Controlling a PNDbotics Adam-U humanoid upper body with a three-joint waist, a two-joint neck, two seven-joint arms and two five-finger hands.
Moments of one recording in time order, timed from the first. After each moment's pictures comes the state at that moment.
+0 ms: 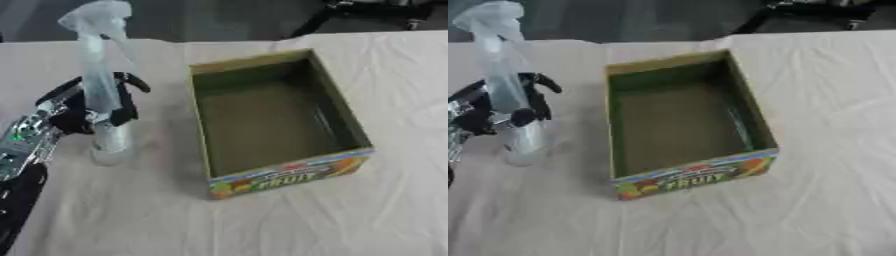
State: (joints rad) left arm -0.86 0.51 -0.04 -1.20 0.31 -0.19 -0.70; right arm 0.34 -0.28 -0.18 -1.99 0.02 -0.61 -0.40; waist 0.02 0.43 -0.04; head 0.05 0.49
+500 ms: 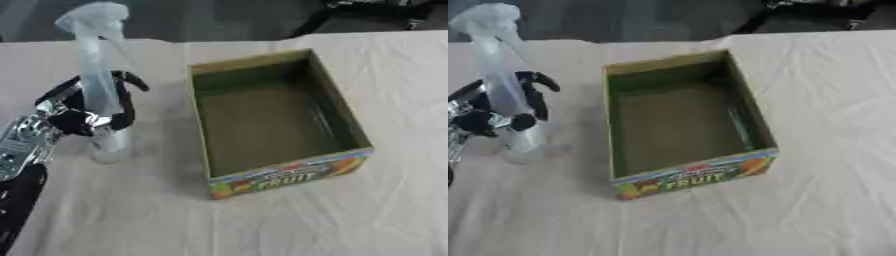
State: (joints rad) left arm -0.85 0.51 -0.04 -1.19 0.33 -0.19 -0.69; right arm 0.34 -0.28 -0.18 -1.99 0.01 -0.61 -0.39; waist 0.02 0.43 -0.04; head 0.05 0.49
